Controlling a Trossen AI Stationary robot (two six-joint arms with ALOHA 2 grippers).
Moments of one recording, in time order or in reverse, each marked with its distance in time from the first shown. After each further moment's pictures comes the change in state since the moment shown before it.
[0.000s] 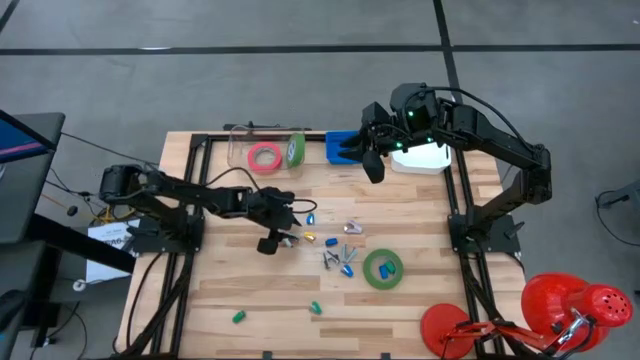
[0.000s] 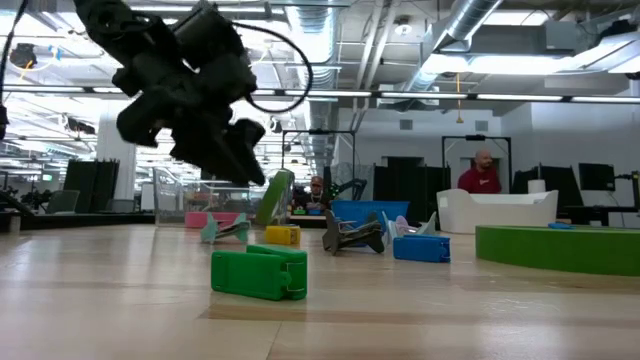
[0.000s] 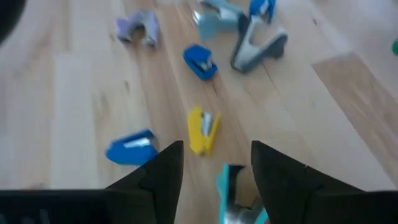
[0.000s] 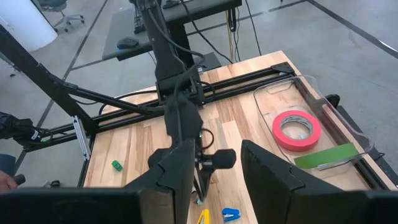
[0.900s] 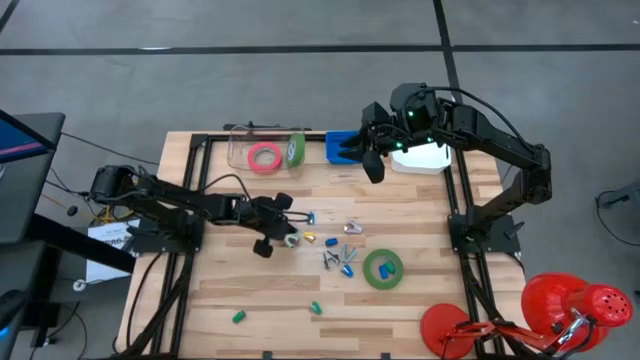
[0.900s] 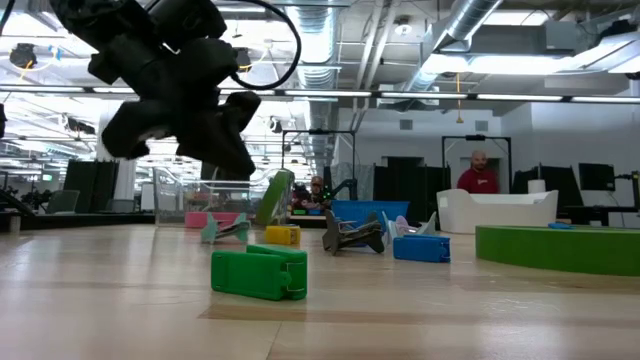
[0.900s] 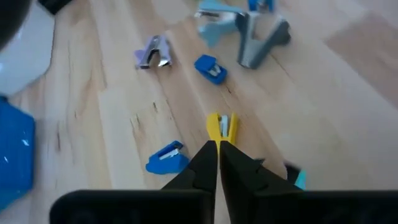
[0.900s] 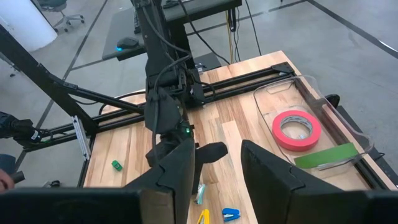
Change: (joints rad) left arm -0.093 -0.087 -0.040 0.035 -0.211 0.192; right arm 0.000 0.000 0.000 0.000 0.000 0.000
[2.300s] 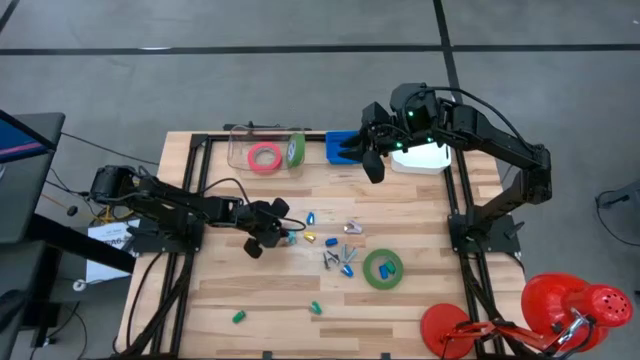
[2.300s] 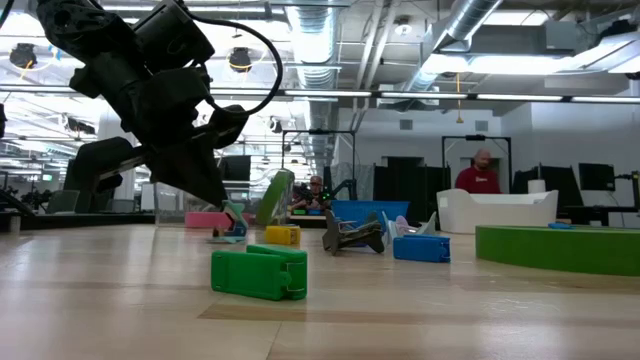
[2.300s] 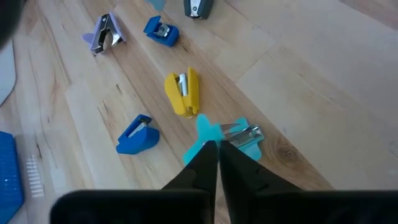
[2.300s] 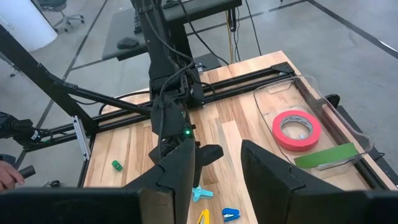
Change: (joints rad) left arm -0.010 0.000 -0.091 -0.009 0.011 0.252; right arm 0.000 0.000 0.000 0.000 0.000 0.000
